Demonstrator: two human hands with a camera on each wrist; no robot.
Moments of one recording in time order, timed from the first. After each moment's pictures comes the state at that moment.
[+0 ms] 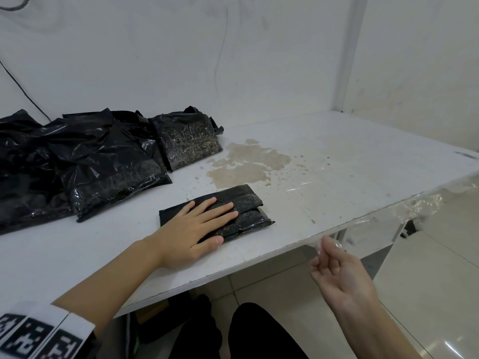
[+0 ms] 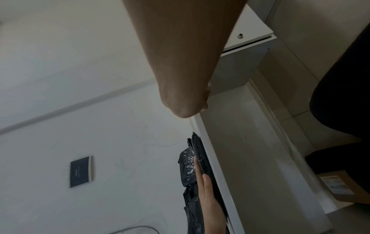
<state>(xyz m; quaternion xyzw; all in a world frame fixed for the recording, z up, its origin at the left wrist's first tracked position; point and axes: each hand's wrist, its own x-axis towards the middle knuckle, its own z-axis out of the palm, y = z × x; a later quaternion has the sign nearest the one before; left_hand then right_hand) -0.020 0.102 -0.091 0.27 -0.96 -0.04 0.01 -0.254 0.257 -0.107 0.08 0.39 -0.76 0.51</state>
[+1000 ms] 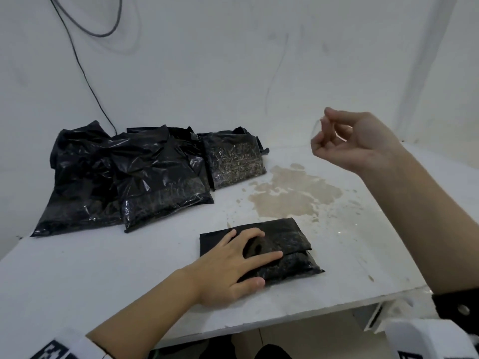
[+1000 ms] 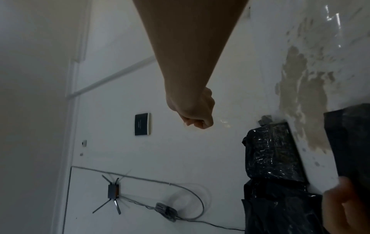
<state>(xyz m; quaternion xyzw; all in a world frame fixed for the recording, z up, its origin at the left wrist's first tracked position) -0.021 0.109 -0.085 0.29 -0.96 -0.04 0.03 -0.255 0.104 0.086 -0.18 0.31 -0.70 0.61</state>
